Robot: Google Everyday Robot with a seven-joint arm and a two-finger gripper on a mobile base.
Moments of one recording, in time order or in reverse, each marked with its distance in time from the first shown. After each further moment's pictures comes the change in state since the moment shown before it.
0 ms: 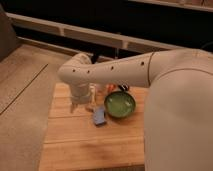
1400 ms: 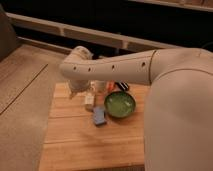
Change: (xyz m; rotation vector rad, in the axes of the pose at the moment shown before) arm -0.092 0.012 -0.034 -0.035 -0.308 -0.260
